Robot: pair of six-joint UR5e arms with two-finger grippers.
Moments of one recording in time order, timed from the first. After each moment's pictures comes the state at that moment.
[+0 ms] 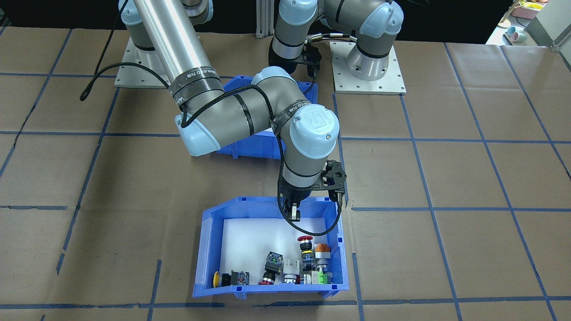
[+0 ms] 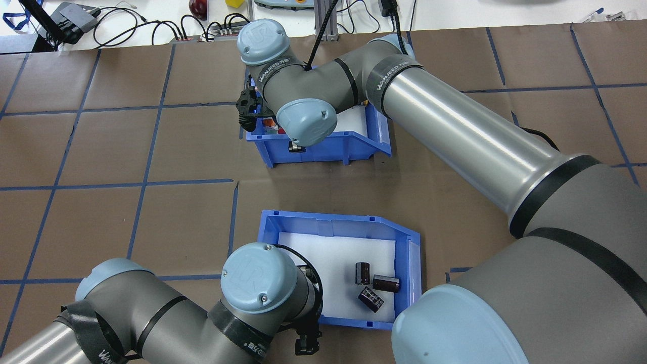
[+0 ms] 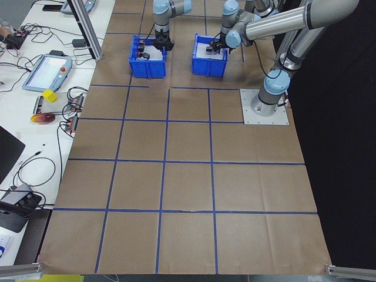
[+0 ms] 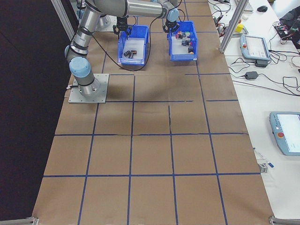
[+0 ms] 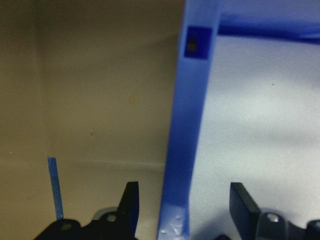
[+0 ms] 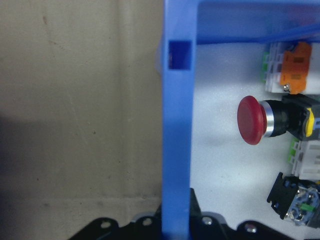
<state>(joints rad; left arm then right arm) -2.12 -1.45 -2.33 -0.91 1.42 -2.14 2.06 -0.93 1.26 -1.93 -1.67 -1.09</state>
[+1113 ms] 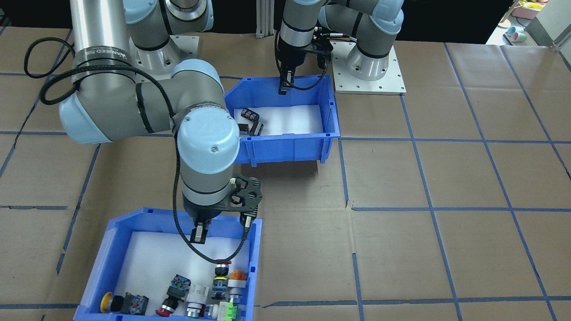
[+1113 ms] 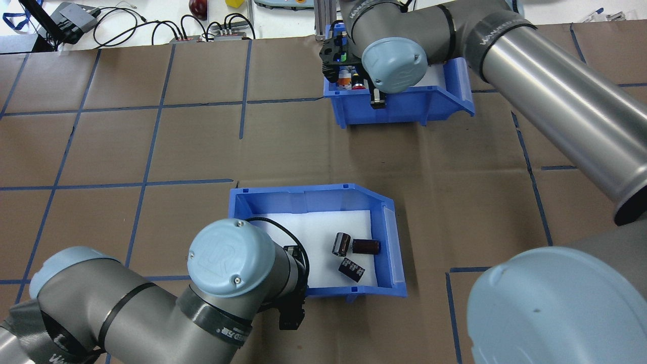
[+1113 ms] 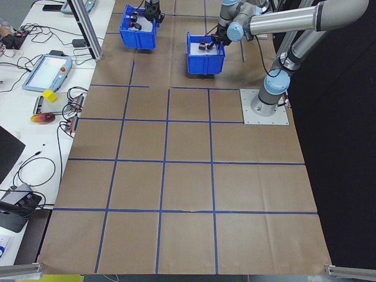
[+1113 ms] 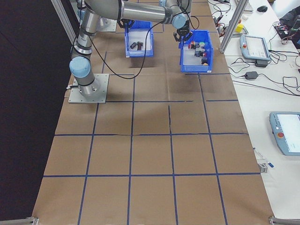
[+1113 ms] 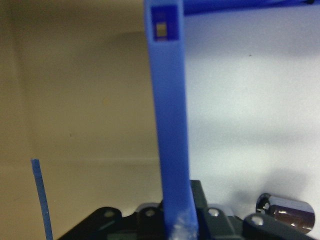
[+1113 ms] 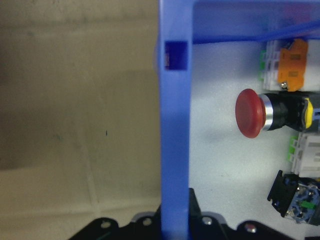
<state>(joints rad) -2.02 -1.35 -2.23 -1.08 1.48 -2.01 1.80 -1.07 1.35 -1.87 -1.77 -1.28</state>
